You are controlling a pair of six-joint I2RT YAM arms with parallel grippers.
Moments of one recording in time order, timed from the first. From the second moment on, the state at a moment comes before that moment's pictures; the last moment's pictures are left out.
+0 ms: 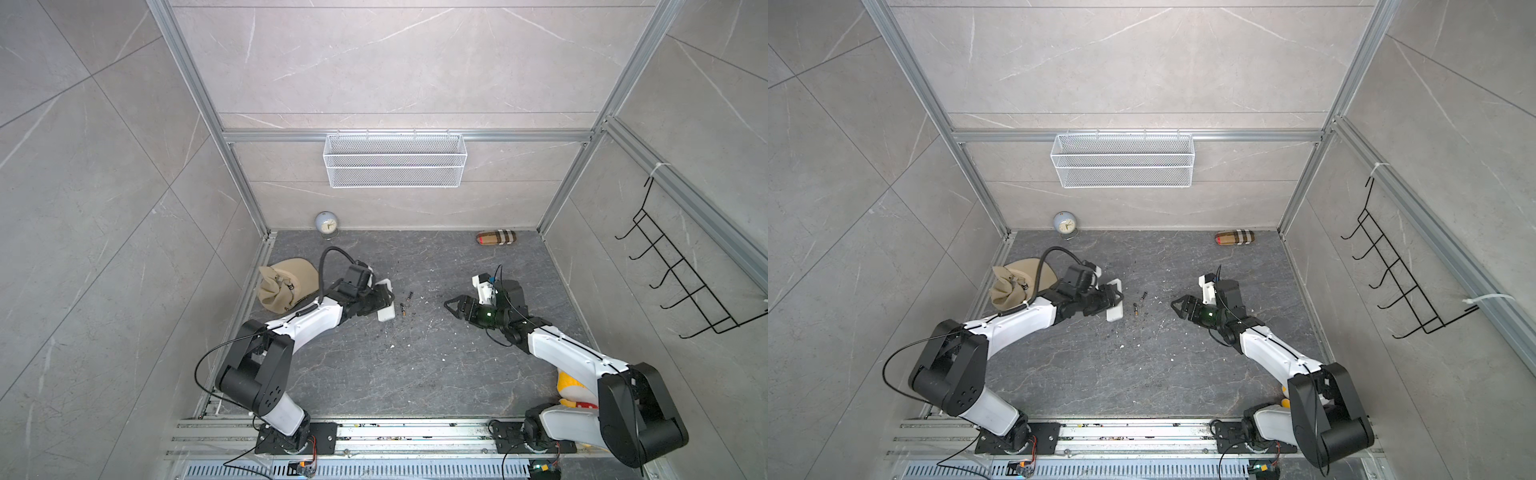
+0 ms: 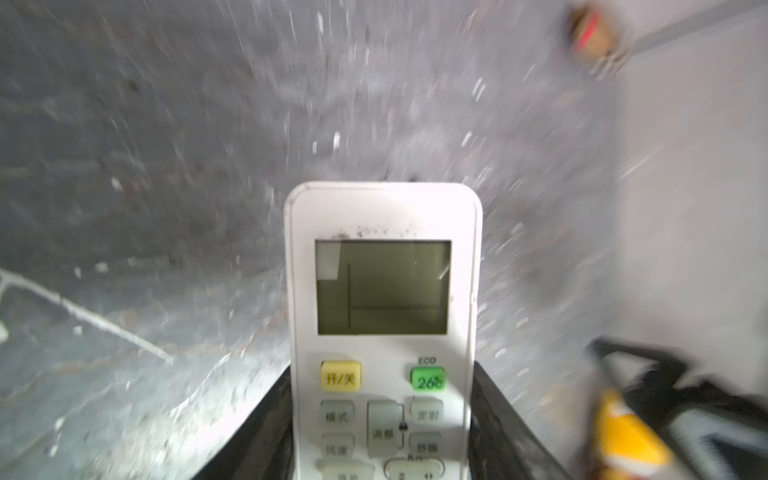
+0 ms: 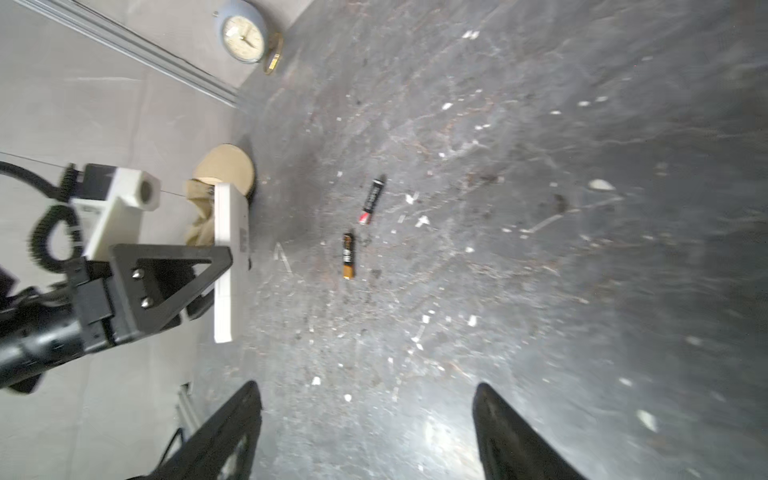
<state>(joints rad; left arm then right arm) -0.45 1.58 0.93 -0.11 0.32 -0.79 0.29 1.33 0.63 0.09 -0.54 0.68</state>
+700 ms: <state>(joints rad) -0.36 1.63 0.90 0.54 0.65 -1.29 0.45 1.64 0.90 0.56 -0.78 1.09</state>
